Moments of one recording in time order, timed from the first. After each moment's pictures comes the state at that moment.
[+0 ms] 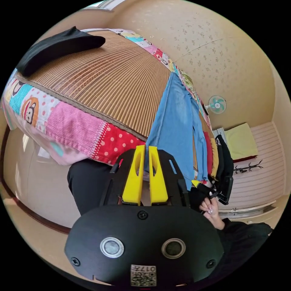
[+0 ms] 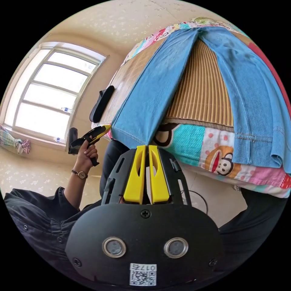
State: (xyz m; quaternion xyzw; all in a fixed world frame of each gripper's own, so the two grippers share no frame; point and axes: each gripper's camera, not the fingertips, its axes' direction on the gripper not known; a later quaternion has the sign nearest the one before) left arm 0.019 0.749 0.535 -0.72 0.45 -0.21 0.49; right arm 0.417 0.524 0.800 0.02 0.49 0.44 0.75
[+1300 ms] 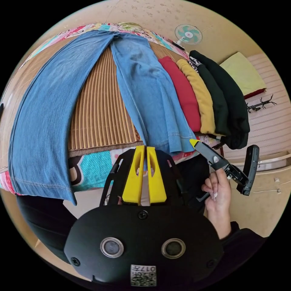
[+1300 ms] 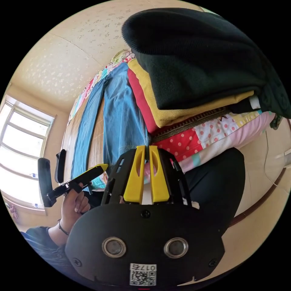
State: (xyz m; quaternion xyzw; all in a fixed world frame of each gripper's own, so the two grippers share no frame) left arm 0.397 0.643 0.223 -0.67 0.62 0.00 0.42; right arm 0.285 0.523 0.686 0.19 0.67 0.48 0.53
